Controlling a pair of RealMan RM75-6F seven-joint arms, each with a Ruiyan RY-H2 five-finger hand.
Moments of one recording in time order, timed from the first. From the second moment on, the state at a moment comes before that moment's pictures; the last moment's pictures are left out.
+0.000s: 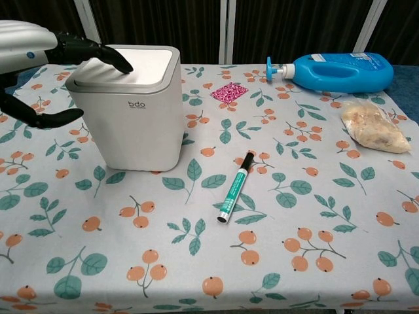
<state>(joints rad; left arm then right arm) -0.61 -1.24 -0.01 -1.63 1.76 1.15 0.05 0.07 -1.30 0.04 -1.36 -1.44 1.38 0.07</state>
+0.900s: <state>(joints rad) -0.55 -1.29 -0.04 -1.58 1.75 1.31 0.24 0.07 -1.31 0.04 -1.35 -1.44 1.38 0.08</state>
